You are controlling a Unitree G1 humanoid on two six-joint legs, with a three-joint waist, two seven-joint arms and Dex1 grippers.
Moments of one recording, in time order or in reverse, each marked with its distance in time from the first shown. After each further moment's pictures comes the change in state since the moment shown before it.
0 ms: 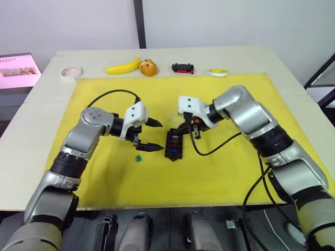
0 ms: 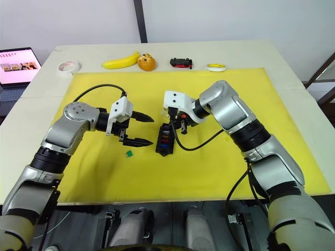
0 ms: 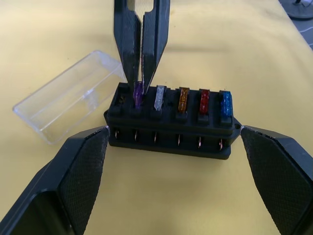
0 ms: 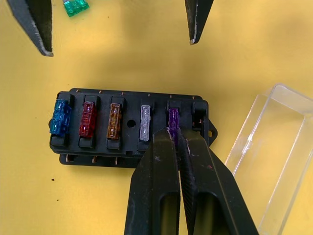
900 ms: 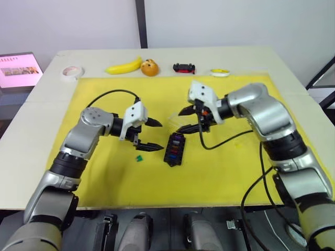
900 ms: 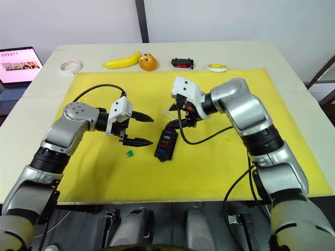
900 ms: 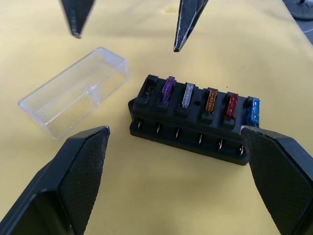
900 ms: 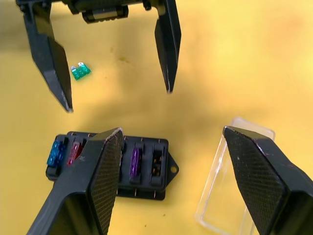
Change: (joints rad) left arm 0.002 0.004 0.001 -0.001 -0.001 0.002 0.000; right arm 0.173 -0.031 -0.234 -0.207 0.166 0.113 -0.100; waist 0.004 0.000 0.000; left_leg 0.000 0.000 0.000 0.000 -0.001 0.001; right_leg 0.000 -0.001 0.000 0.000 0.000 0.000
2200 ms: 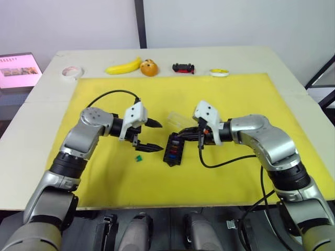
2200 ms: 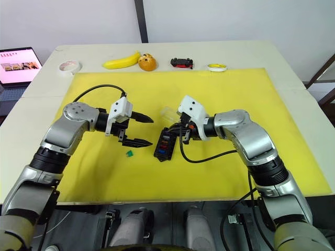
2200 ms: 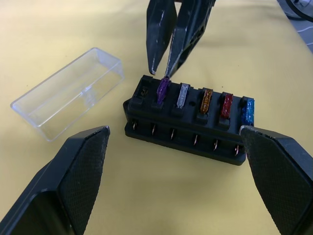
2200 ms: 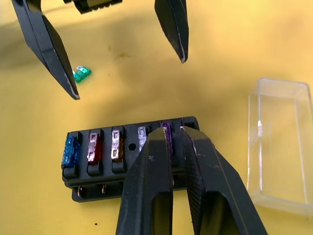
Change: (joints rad) left arm 0.000 0.000 0.000 0.001 0.000 0.001 -0.020; right arm 0.202 0.001 -0.043 -0.208 0.130 0.077 -0.250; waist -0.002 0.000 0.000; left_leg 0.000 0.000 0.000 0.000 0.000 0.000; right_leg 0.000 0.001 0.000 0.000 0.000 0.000
